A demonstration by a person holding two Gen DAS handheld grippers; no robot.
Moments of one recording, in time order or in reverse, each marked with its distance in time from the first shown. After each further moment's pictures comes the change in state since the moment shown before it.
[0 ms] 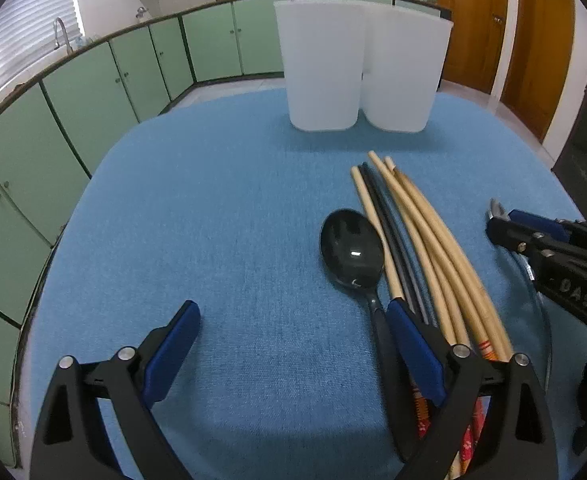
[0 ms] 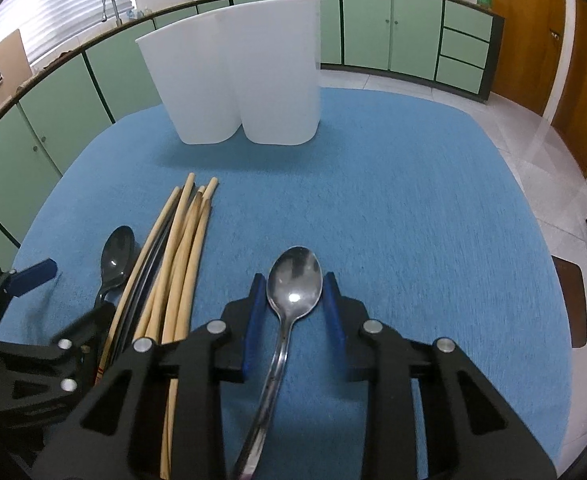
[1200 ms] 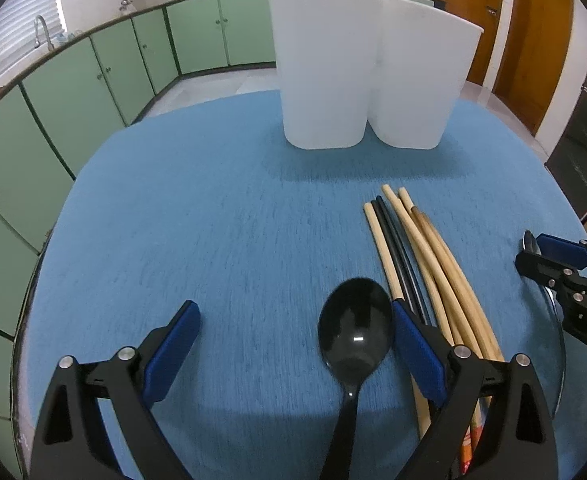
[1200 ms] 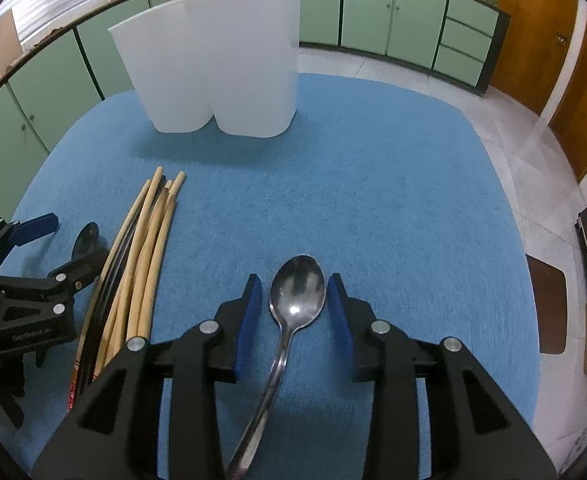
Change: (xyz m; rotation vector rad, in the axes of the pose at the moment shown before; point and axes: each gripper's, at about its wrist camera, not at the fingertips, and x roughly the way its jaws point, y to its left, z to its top) left arm 0.026 0.006 0.032 0.022 0.044 -0.058; right arm 0.024 -0.014 0.028 -0.032 0.122 -0.041
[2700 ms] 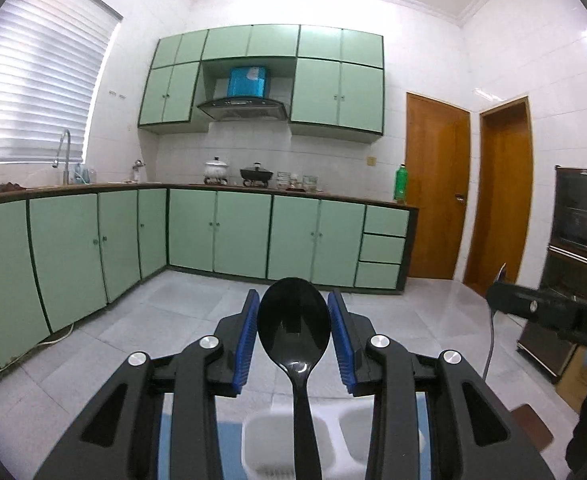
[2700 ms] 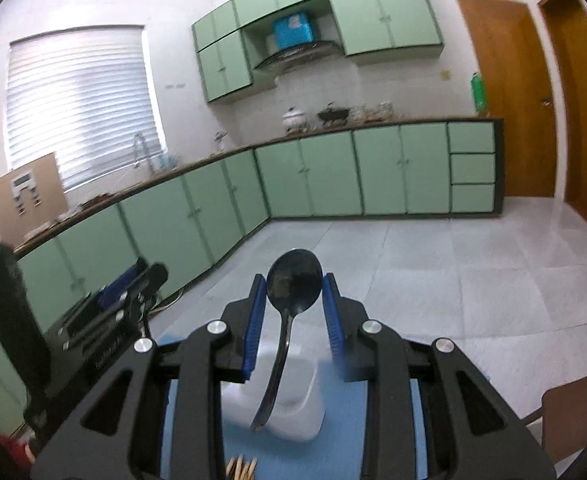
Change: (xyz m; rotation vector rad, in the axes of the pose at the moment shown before) left arm -0.114 0.005 0.168 -0.086 -0.804 -0.083; right arm -0.129 -0.041 0.177 0.108 -0.660 0.138
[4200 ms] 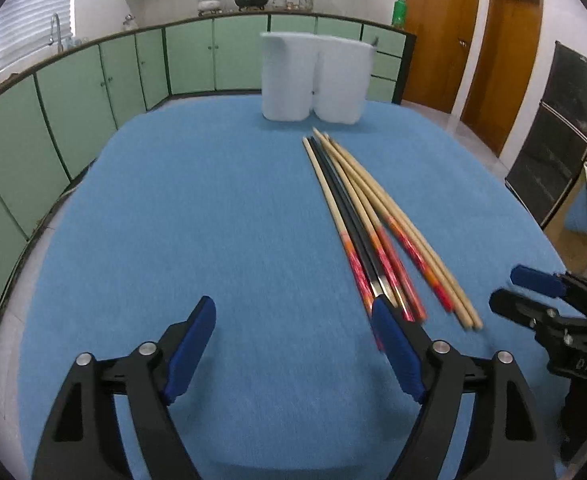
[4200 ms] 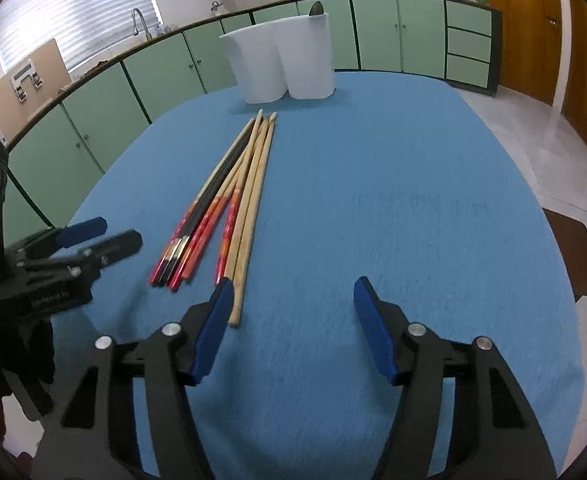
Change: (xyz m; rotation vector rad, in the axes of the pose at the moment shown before) left arm -0.214 0.001 -0.214 0.036 0.679 -0.014; right arm -0.163 0.038 -0.294 -0.027 0.493 0.006
